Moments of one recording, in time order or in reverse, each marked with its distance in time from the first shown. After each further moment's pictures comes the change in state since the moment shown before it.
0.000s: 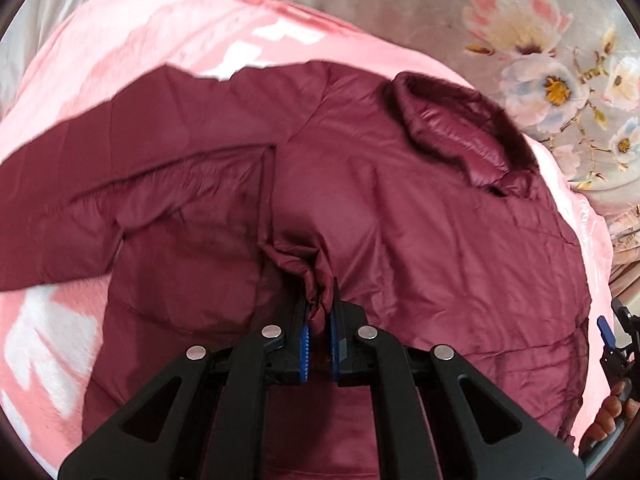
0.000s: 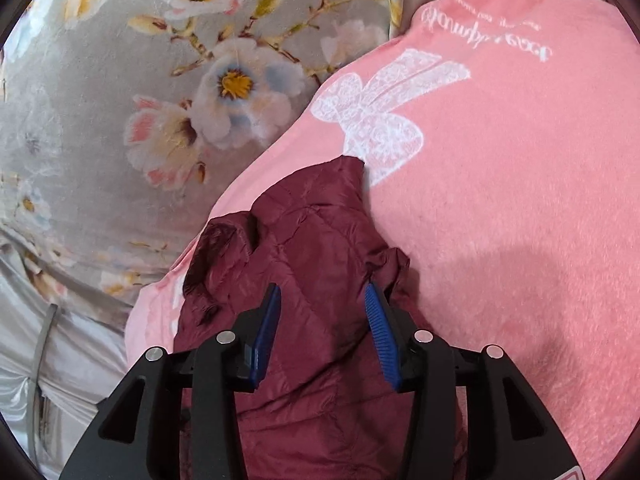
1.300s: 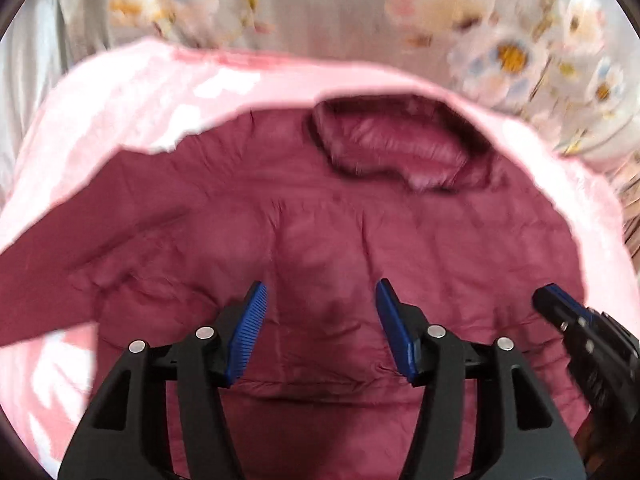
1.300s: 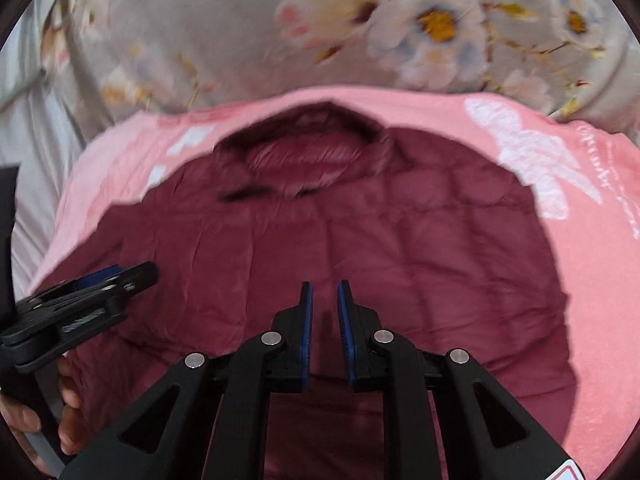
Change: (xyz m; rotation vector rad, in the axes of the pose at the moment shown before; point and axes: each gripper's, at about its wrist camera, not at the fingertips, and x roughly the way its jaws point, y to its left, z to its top) left arm -0.003 -0.080 0.000 0.194 -0.056 0.086; right arm 0.079 0.140 -0.109 -0.703 0.147 -0.207
